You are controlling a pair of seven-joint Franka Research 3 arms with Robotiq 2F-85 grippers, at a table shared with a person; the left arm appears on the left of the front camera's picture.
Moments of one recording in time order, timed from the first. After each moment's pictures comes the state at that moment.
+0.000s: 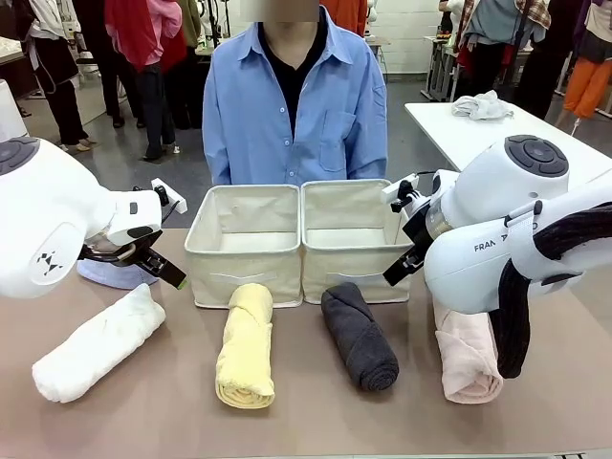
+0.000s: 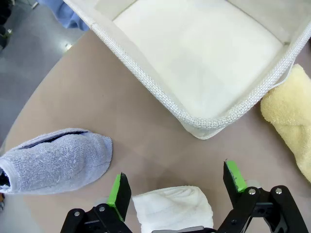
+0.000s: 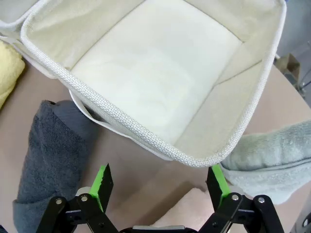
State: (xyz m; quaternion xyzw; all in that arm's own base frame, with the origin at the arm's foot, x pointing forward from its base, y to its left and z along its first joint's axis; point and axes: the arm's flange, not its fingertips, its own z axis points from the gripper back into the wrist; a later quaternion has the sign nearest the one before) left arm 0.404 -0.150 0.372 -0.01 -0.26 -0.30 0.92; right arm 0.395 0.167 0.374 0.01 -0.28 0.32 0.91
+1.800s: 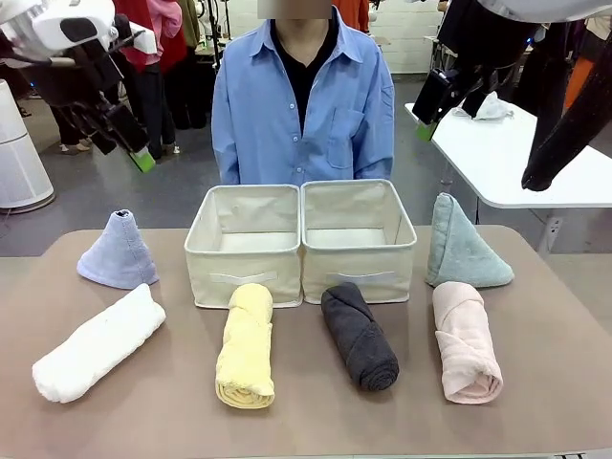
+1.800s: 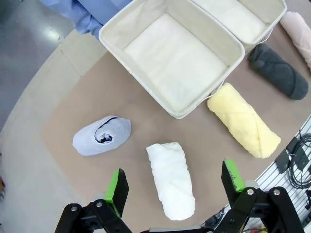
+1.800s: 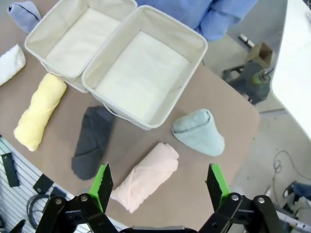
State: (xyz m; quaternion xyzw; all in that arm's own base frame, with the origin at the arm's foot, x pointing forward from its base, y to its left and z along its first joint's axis) left arm 0.393 -0.155 0.621 -0.04 -0.20 -0.32 0.93; right arm 0.365 0.175 0.662 -0.03 -0.24 0.30 0.92
